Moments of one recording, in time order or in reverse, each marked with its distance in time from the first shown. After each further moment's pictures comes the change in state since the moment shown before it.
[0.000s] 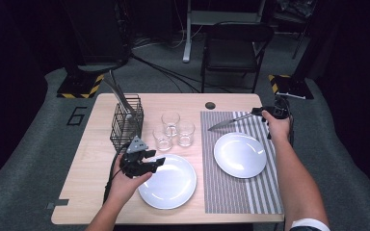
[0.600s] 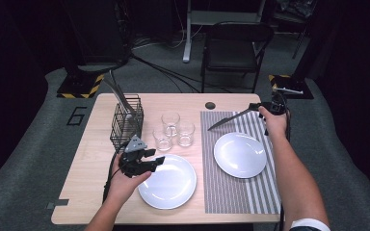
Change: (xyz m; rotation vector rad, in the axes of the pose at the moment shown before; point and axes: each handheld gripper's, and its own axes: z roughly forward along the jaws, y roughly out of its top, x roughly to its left) left arm 0.002 0.003 -0.005 -0.016 -0.008 0.001; right arm 0.029 0.006 -0.006 -0.022 0.016 -0.060
